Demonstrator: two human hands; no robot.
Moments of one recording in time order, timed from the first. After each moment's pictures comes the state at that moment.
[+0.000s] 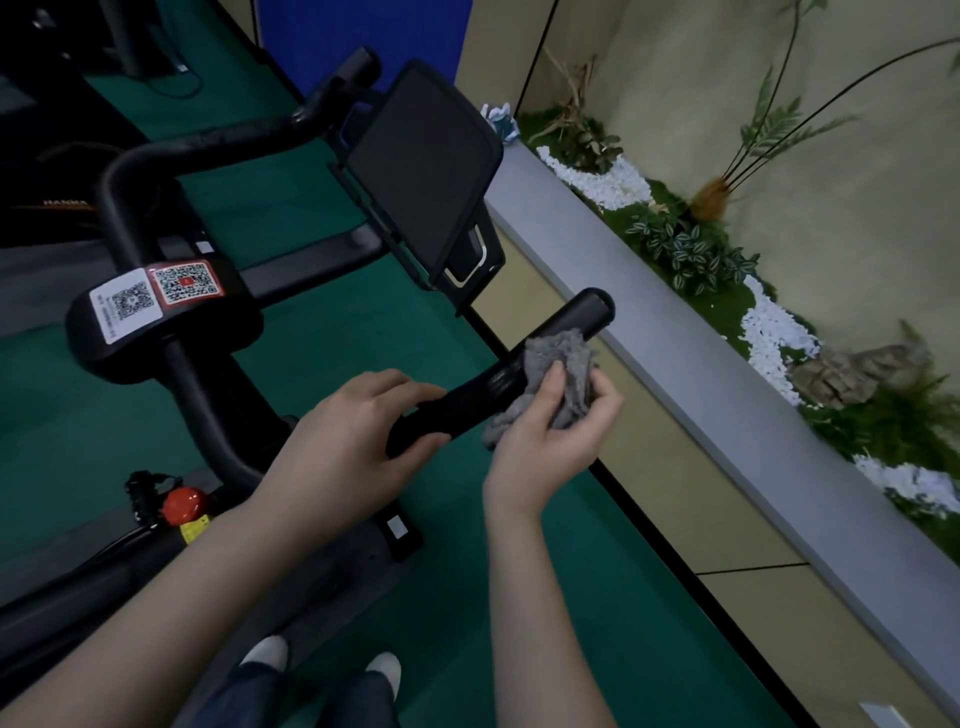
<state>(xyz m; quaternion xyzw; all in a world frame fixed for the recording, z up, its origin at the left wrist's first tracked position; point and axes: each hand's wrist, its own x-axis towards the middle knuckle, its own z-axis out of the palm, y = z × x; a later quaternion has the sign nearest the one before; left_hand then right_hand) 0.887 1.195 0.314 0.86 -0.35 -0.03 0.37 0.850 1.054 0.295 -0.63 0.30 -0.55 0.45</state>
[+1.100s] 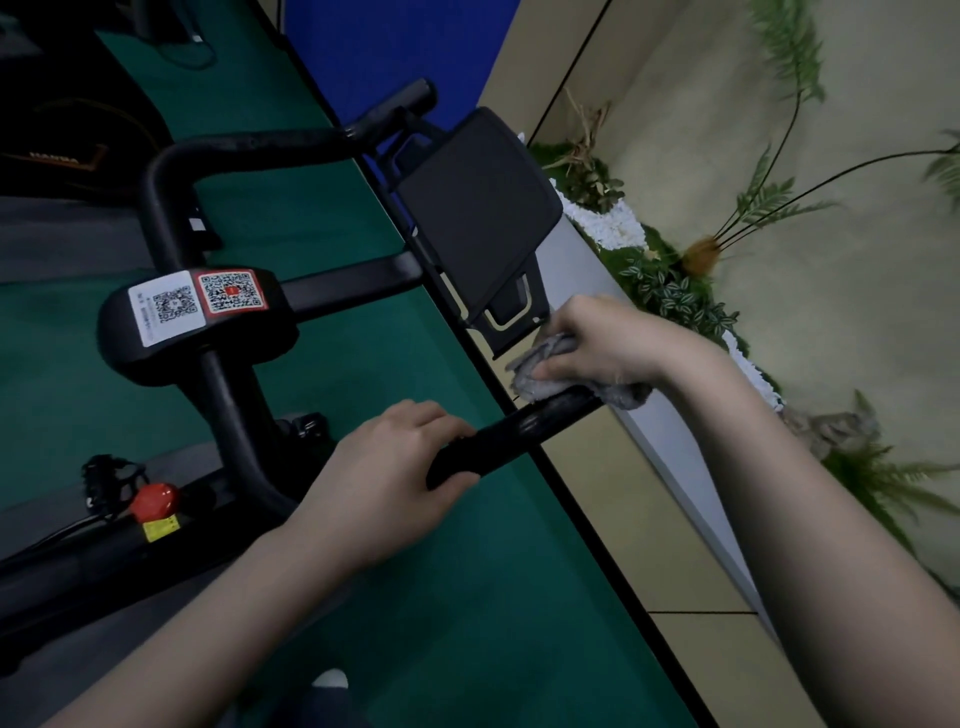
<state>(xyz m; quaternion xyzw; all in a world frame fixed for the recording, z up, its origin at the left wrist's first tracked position) 0.893 1.193 0.309 0.85 -0.34 -0.04 0.39 0.937 0.986 0.434 -0.97 0.02 0.23 0.00</state>
